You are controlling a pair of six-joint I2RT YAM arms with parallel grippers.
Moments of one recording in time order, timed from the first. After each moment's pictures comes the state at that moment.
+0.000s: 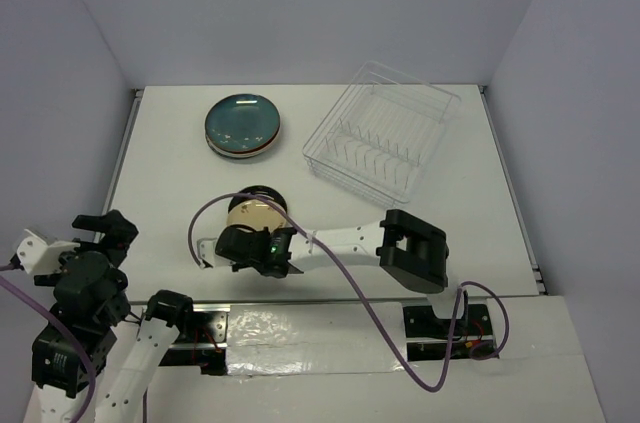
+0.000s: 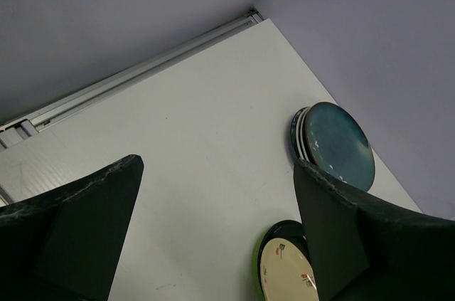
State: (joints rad) left arm -0.23 0.19 0.95 -1.03 -0.87 -0.78; right arm 1.35 1.99 1.44 -0.34 0.40 -0.55
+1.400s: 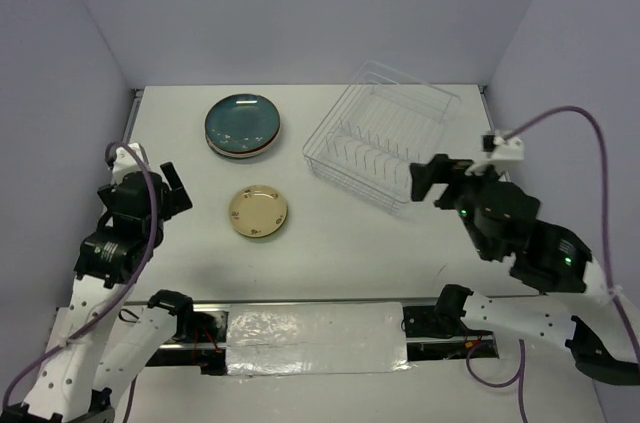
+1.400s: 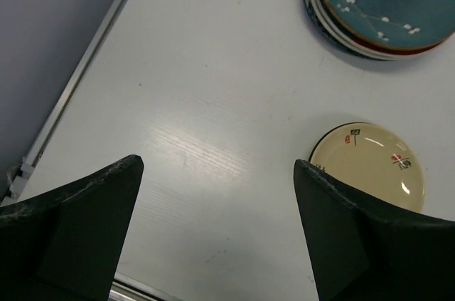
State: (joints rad) left arm -0.23 0.67 0.93 -0.86 -0.56 -0.42; right arm 1.01 0.73 1.21 -0.74 0.82 0.42
